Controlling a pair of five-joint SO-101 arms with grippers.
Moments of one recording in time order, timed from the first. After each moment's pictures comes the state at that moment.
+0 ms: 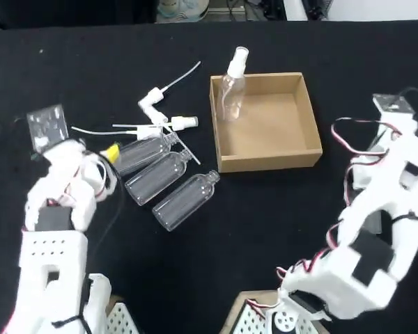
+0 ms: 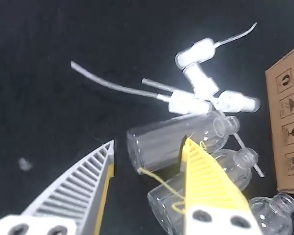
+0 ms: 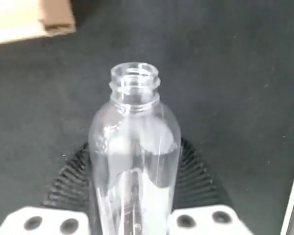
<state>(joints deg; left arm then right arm) -8.3 -57.7 62.3 41.5 10.8 36.6 0.6 10.5 81.3 32.7</state>
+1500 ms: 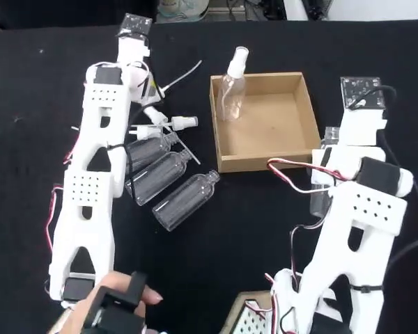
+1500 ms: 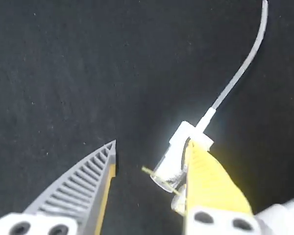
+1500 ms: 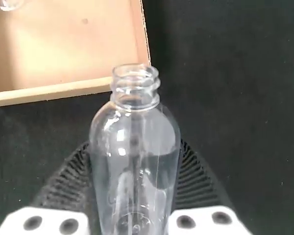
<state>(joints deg) -1.4 65.0 -72.9 66.9 -13.4 21.4 -35.4 30.9 74.5 17.2</state>
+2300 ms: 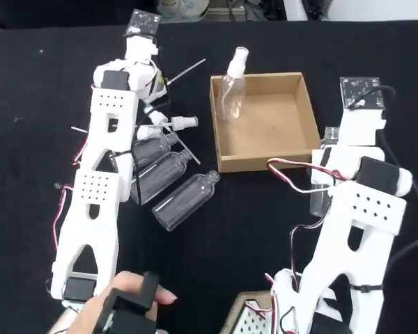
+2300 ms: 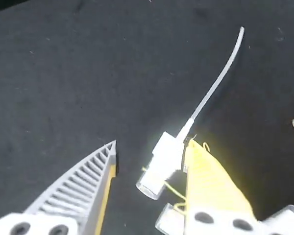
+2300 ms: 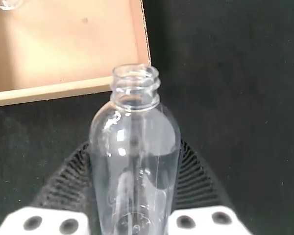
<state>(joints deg) 0.7 72.5 -88.5 68.7 -13.6 21.4 -35.4 30.9 74.5 17.2</state>
